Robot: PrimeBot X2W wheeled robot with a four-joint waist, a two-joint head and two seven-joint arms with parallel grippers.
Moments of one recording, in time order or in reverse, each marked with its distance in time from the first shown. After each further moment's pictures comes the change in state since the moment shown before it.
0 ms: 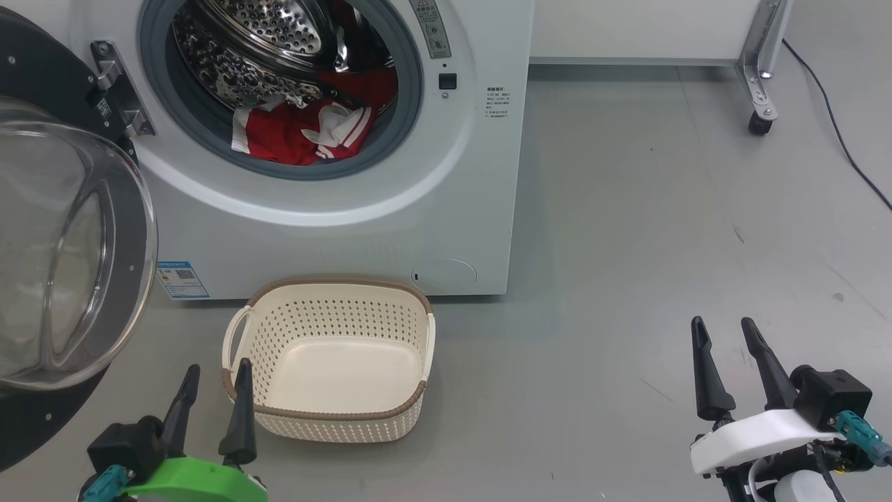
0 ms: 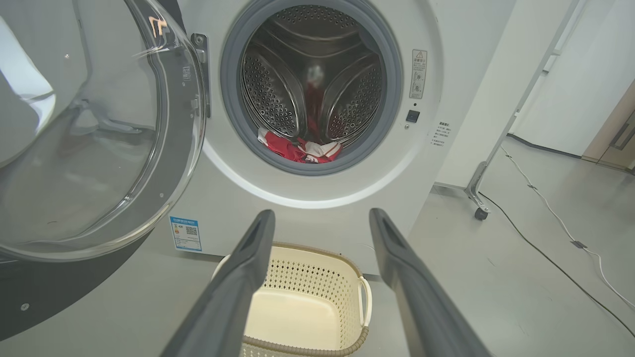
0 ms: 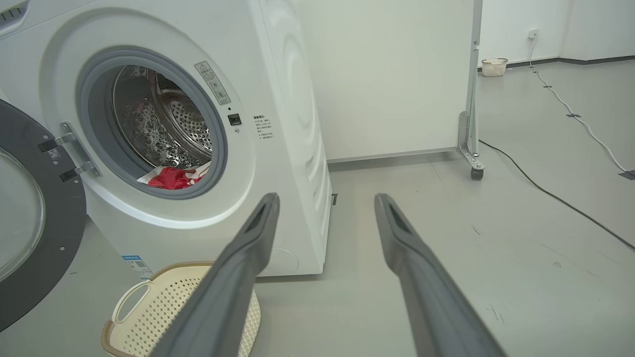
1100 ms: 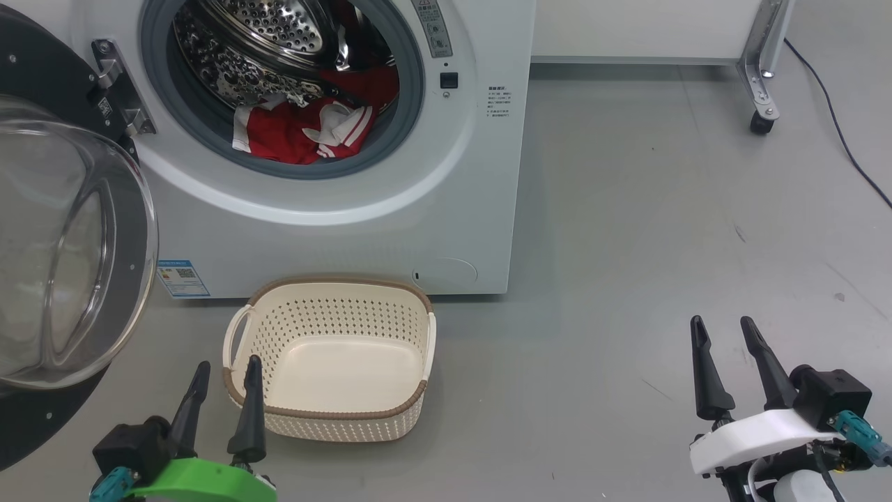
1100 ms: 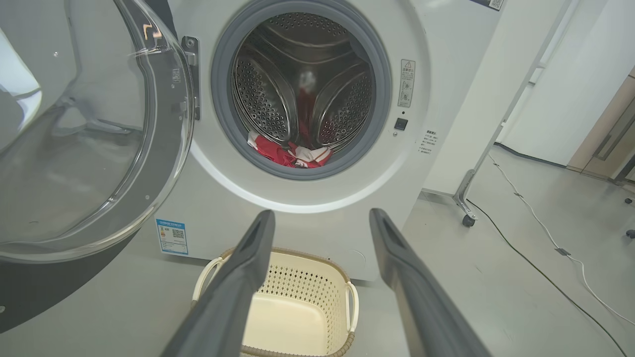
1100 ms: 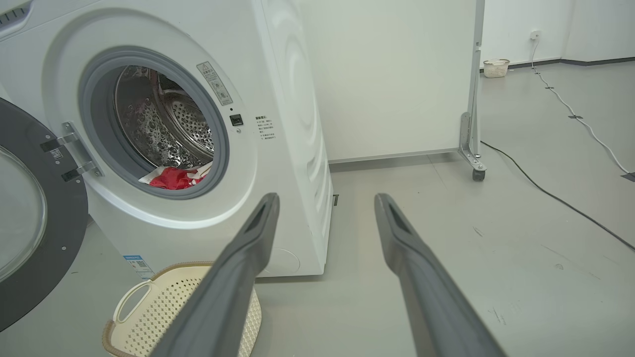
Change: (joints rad) left arm 0.008 -0.009 -0.013 -0.026 -0.012 -0.003 -0.007; right arm 0.000 0.000 0.001 -0.004 -0.002 0.000 -0.002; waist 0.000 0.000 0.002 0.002
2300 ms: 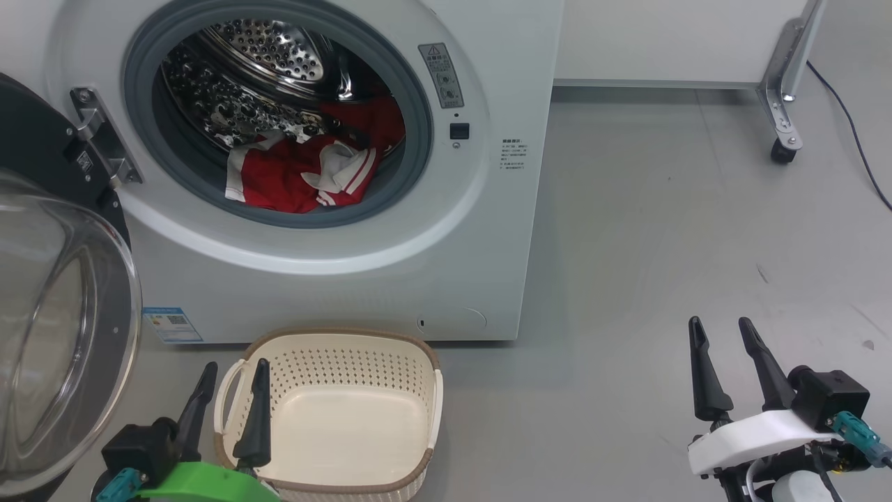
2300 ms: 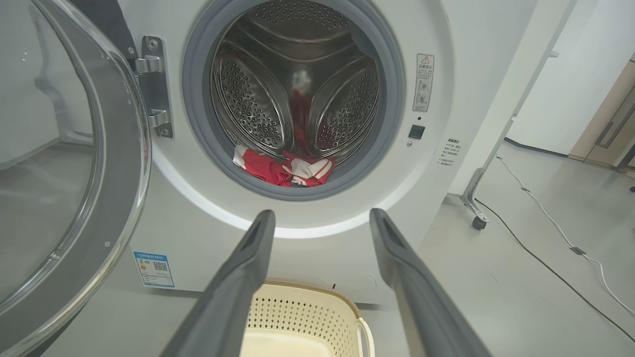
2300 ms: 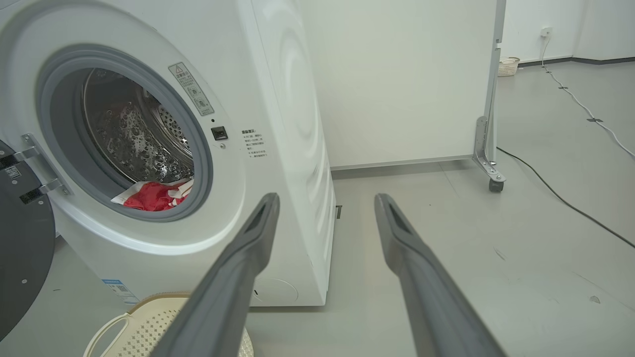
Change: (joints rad) left arm 0.005 0.016 -0.025 -0.013 0.012 -0.009 0.000; right arm 0.001 0.002 0.002 0.001 -0.001 0.001 -0.001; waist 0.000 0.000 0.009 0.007
